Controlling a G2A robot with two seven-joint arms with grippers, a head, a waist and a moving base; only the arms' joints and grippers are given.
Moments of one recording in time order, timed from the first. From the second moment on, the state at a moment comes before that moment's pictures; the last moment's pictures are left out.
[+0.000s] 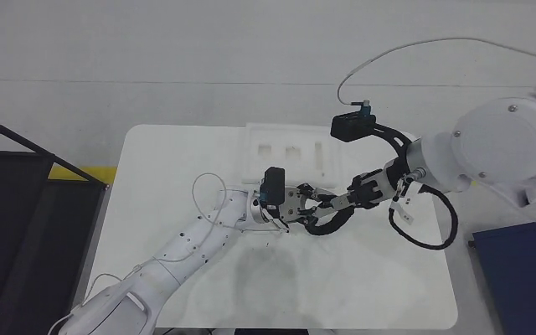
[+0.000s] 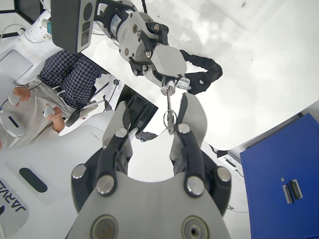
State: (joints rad) left arm 0.72 -1.33 -0.67 -1.10 1.48 -0.87 0.92; right arm 0.28 -0.63 0.22 -1.95 0.38 0.46 1.31
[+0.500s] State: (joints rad) left arm 0.72 -1.23 -0.77 -1.26 1.25 -1.01 0.55; right arm 0.21 -0.58 0.30 -1.95 0.29 0.09 1.31
